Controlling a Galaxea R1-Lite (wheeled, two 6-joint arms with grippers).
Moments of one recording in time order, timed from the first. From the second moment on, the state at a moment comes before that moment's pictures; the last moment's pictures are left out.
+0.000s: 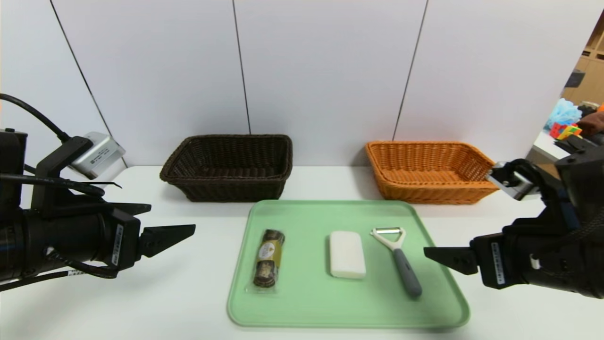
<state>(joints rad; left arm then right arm) -0.29 1.22 -0.76 0.01 -0.18 0.02 0.52 1.35 -0.79 0.15 -0.09 0.26</state>
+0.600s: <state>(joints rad) -0.29 1.22 -0.74 0.01 -0.18 0.02 0.66 1.66 -0.99 0.30 -0.29 0.49</state>
